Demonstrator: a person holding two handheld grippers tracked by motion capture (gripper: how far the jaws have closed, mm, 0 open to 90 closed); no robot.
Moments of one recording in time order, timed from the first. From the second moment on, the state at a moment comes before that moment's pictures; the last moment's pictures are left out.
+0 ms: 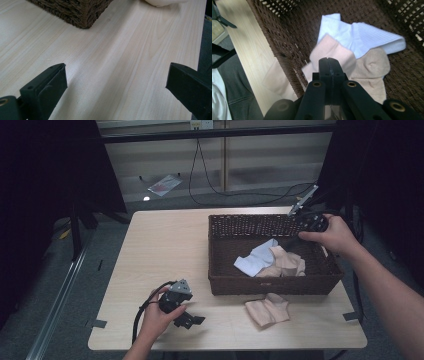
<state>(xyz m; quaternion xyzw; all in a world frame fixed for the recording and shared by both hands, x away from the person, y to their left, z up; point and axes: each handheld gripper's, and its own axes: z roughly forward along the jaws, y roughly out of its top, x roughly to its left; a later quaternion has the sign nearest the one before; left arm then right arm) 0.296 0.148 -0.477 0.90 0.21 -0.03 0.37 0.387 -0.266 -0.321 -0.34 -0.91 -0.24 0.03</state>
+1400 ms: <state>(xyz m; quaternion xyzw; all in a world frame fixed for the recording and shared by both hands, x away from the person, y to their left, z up) 0.295 0.149 -0.476 0.91 0.22 -0.03 0.36 0.400 -0.270 -0.439 -0.40 -0.91 -0.11 0.07</state>
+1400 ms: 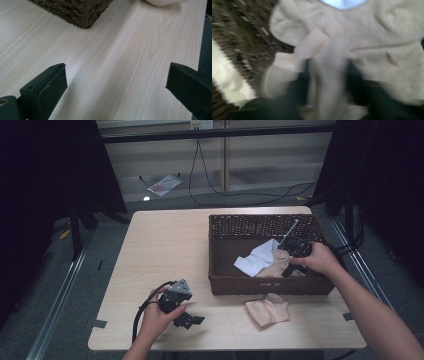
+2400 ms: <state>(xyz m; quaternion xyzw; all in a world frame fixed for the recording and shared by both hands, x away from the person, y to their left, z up) 0.295 0.148 -0.476 0.90 0.21 -0.03 0.37 0.375 -0.285 -0.299 -0.35 -0.91 -0.23 0.03</state>
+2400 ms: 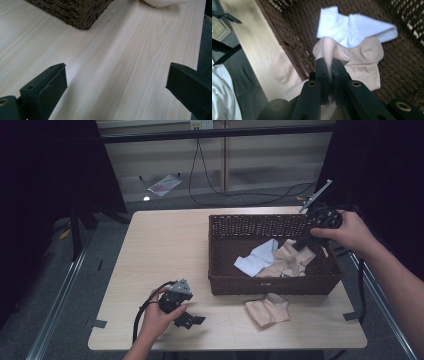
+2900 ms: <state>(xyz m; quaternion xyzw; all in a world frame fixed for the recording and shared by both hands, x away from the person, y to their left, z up) 0.292 0.150 -0.474 0.90 0.22 -0.03 0.36 0.343 -0.271 -0.263 -0.28 -0.92 -0.26 0.04</state>
